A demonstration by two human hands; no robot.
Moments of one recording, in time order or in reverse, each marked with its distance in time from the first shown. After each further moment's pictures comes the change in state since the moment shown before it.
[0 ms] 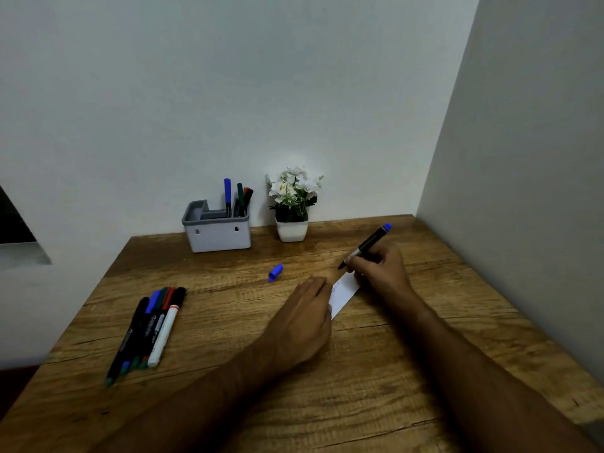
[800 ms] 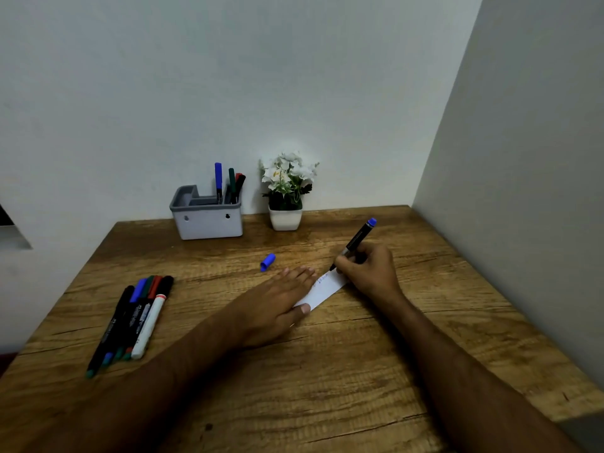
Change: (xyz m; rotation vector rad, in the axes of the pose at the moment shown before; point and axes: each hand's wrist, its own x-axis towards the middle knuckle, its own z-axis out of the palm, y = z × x) left_hand -0.005 -0.042 -0.028 0.037 -0.314 0.151; right_hand -0.005 0.007 0.013 -0.207 0.034 0.009
